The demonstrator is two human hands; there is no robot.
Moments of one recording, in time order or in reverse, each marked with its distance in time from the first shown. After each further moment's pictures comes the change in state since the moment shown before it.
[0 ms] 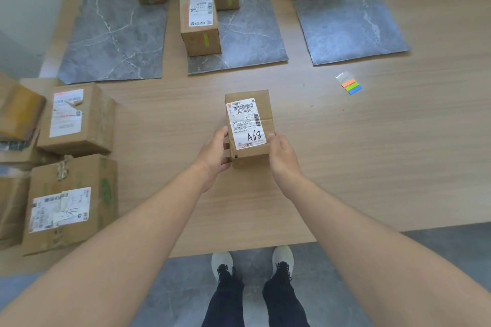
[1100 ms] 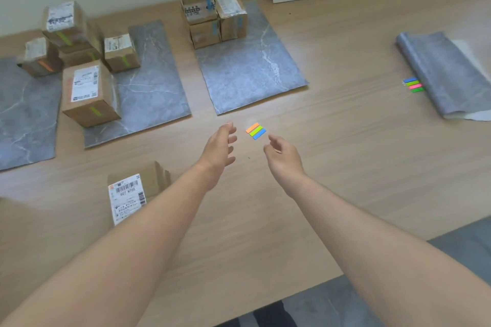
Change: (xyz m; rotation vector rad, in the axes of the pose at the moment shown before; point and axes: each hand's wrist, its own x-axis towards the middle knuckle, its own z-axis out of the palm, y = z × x) left_hand 0.039 0.111 0.288 0.188 -0.203 0.147; right_hand 0.137 -0.034 -0.260 -0.030 0.144 -0.008
